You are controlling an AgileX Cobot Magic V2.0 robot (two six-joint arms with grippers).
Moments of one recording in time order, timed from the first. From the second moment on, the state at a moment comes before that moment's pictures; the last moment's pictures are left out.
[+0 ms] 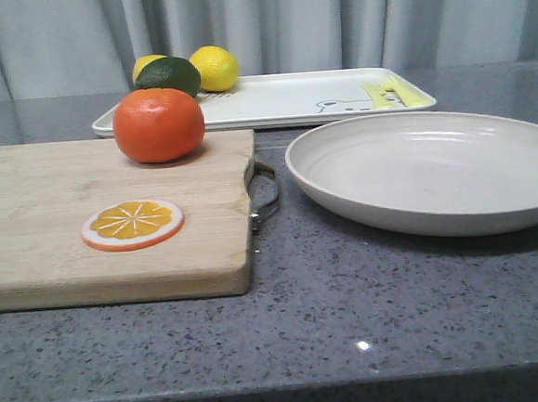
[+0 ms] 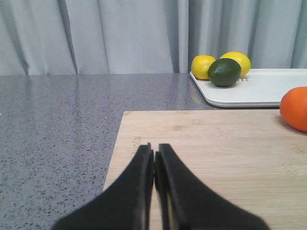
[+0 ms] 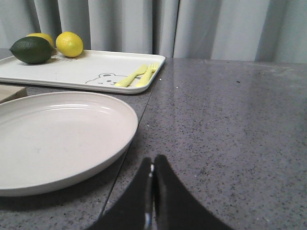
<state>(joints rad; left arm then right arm) -0.04 0.00 0.00 -0.08 0.08 0.01 0.17 -0.01 0.03 -0.04 0.07 0.09</state>
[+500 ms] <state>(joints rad) -0.04 0.00 0.00 -0.08 0.02 0.01 0.17 -0.01 0.03 -0.07 0.06 0.09</state>
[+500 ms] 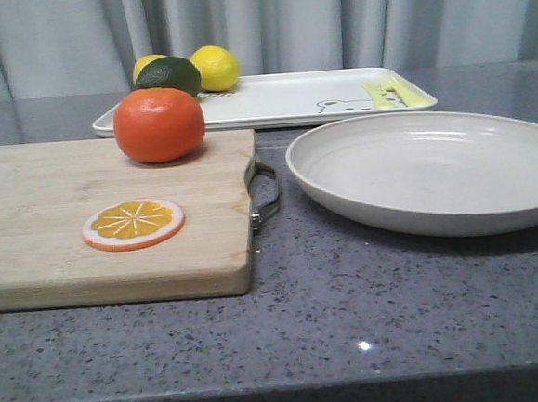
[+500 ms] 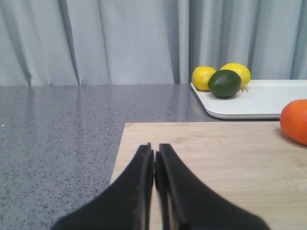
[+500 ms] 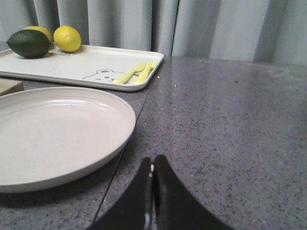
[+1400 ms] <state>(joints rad) -0.04 0.20 -0.26 -0.13 0.04 0.01 0.17 0.20 -0.27 -0.02 0.26 0.09</state>
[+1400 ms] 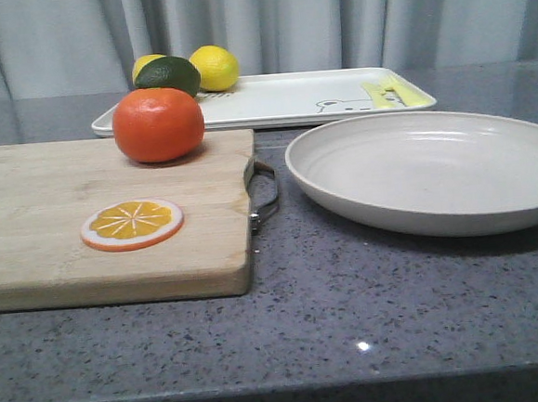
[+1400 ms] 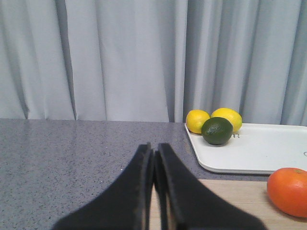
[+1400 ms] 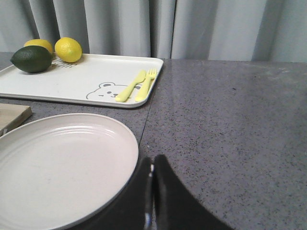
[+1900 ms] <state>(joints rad) -0.04 0.38 -0.32 -0.13 -0.03 0.01 0.17 0.50 -0.38 -0.02 0.16 0.09</state>
